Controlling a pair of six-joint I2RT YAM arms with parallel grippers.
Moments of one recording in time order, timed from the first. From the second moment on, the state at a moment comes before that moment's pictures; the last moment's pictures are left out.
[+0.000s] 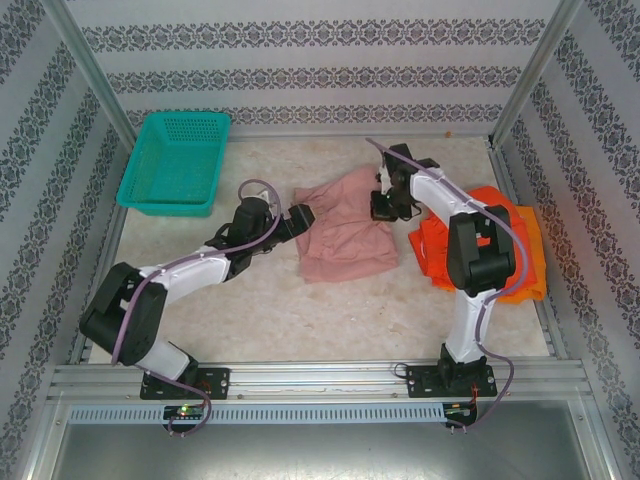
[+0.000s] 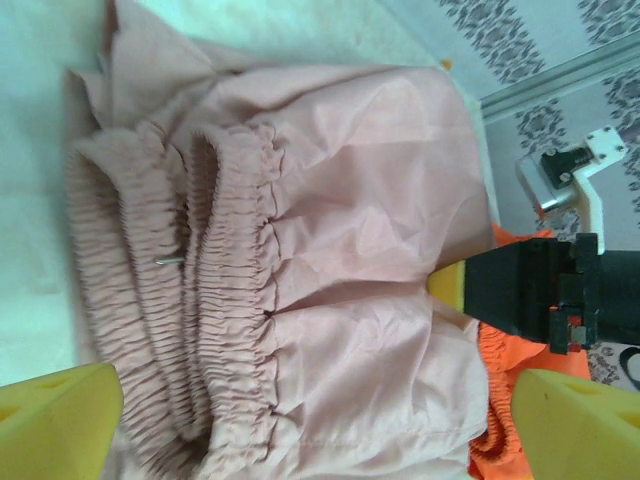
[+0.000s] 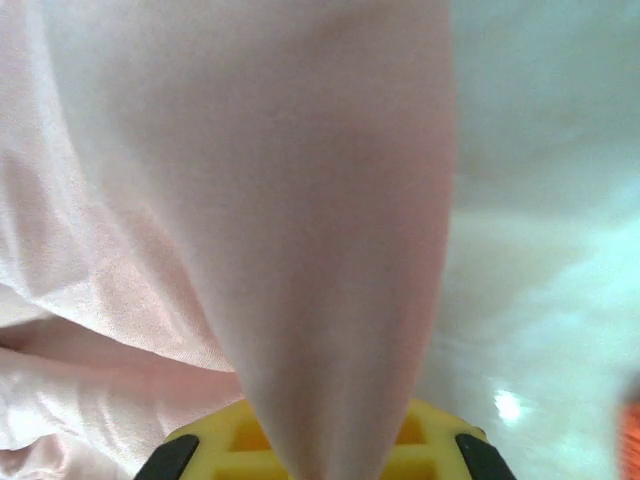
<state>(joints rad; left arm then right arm) -0.49 1.50 0.79 0.22 0.16 -0.90 0.23 1.96 1.57 -0.91 -0.19 0.24</state>
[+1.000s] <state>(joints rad) -0.49 1.45 0.73 0.19 0.12 -0.88 0.11 1.82 1.99 -1.45 0.18 0.02</state>
